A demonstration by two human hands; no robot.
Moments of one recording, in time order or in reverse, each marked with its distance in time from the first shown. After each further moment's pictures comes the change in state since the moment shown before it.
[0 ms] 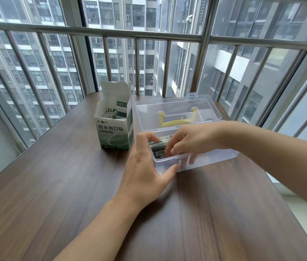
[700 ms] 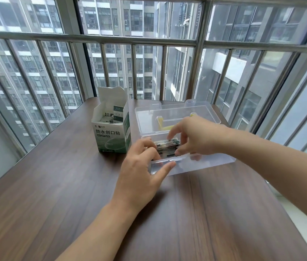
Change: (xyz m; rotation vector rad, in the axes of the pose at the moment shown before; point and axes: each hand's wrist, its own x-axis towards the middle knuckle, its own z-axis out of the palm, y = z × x) left_hand 0.001 0.000 -0.002 0.129 0.028 0.089; right_hand -0.010 0.015 -0.007 -0.205 0.331 -0.076
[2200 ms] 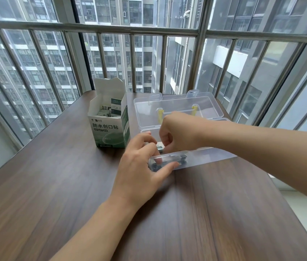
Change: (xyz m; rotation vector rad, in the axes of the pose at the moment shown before) left_hand 0.000 0.000 -0.001 0.010 -0.041 -0.007; right_hand 0.025 -0.019 0.013 -0.323 0.022 -0.259
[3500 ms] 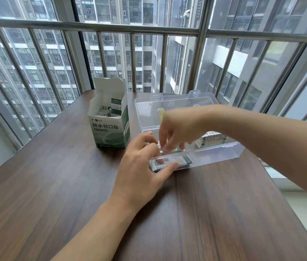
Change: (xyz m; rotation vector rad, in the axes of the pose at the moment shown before) left_hand 0.000 0.000 0.001 -0.015 -0.004 0.010; right_hand 0.004 -0.006 -0.030 0.141 -0.328 0.115
